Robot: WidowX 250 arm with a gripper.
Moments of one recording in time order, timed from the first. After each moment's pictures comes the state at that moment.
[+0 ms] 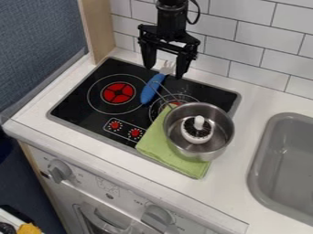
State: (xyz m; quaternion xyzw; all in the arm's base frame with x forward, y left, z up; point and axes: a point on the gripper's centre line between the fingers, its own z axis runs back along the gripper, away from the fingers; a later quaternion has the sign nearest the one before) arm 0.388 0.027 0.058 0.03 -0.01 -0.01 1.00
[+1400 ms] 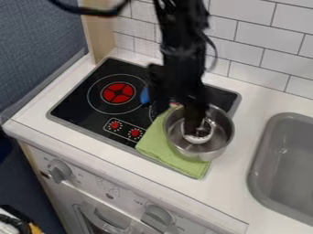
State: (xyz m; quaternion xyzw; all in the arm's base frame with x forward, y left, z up) arm 0.281 -0.051 0.061 -0.02 -0.01 -0.19 0.98
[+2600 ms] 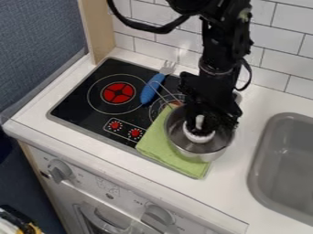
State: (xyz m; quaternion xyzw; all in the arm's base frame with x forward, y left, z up) arm 0.313 -0.071 0.039 0.03 -0.03 -0.20 0.98
